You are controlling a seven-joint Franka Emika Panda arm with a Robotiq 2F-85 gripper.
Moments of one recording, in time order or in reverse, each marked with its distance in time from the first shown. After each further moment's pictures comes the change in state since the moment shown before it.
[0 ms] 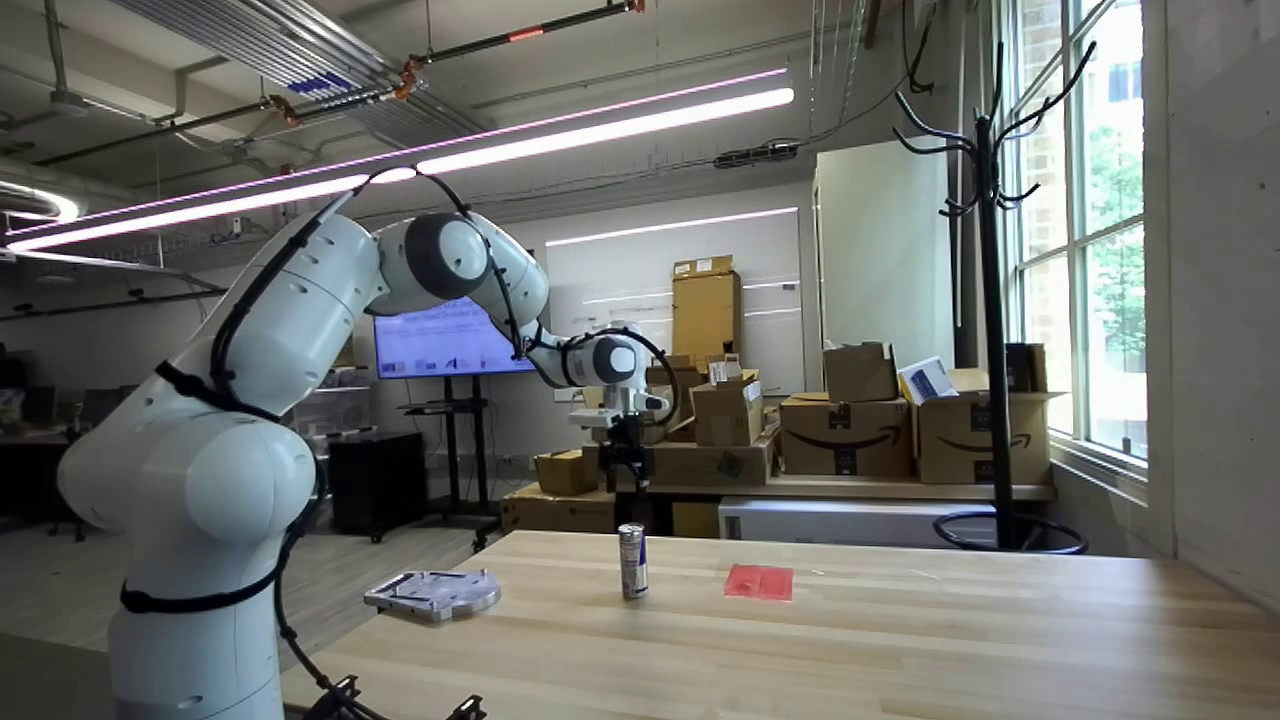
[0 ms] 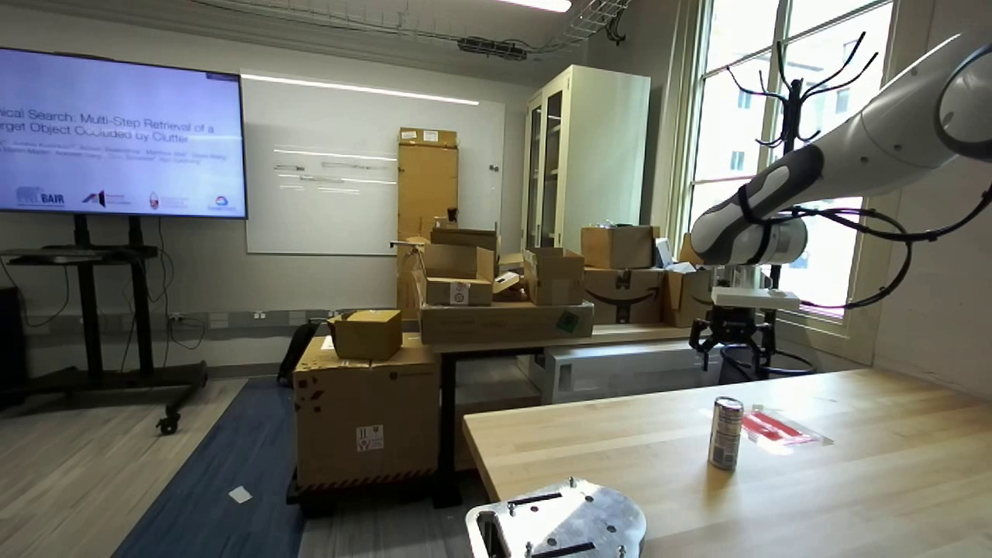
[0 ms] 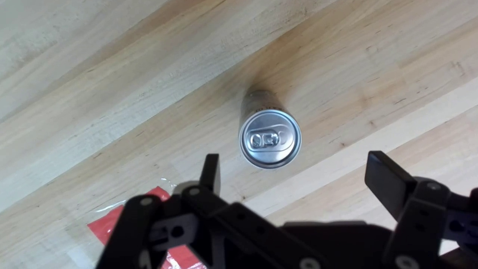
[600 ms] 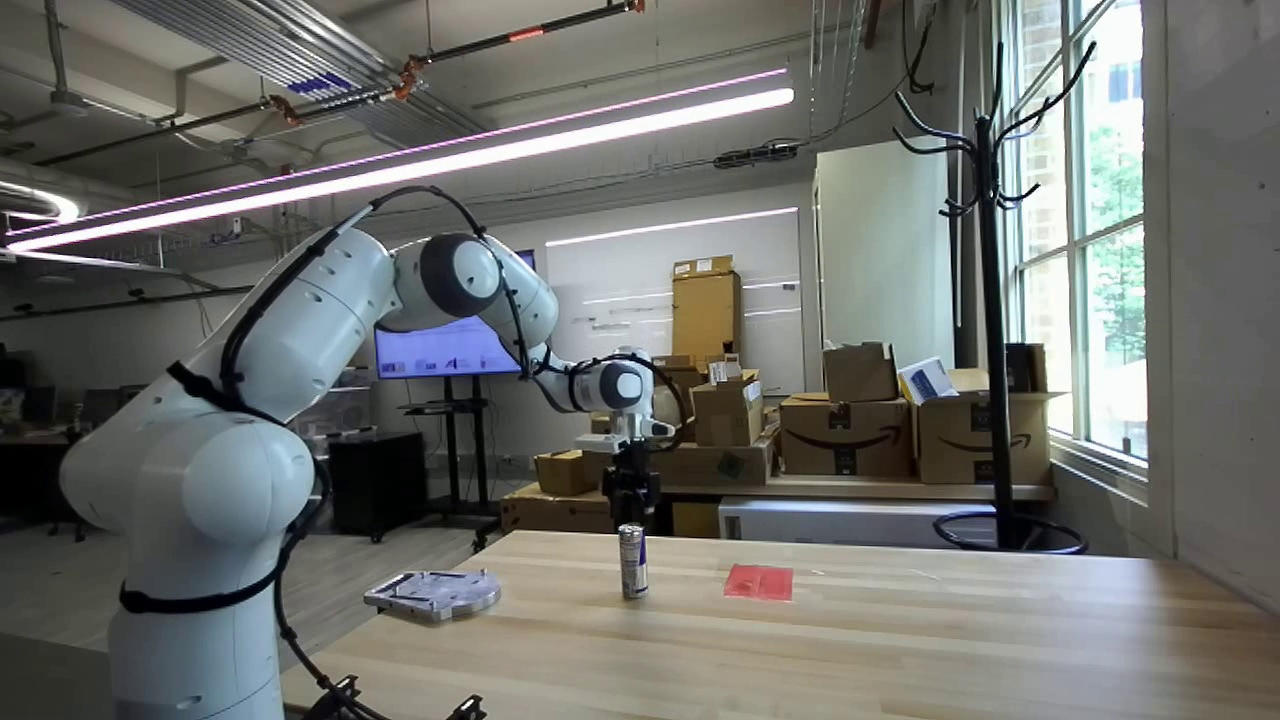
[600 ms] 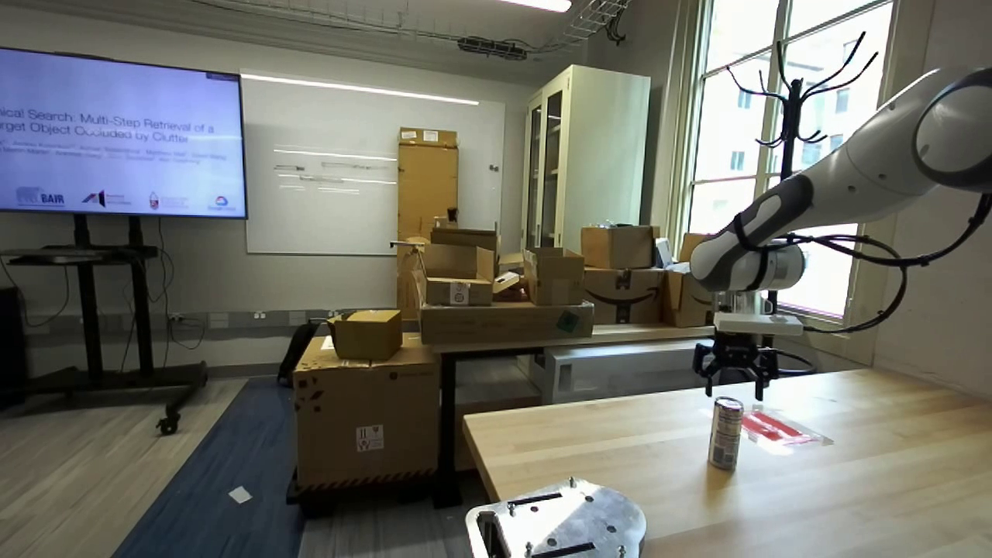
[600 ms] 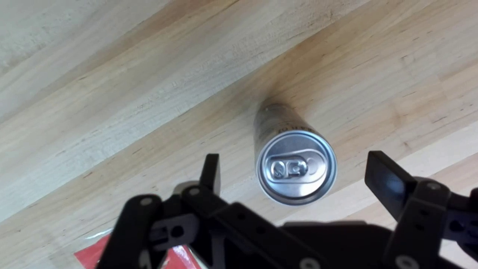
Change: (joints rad) arm -0.014 0.082 0.000 0.010 0.000 0.027 -0.026
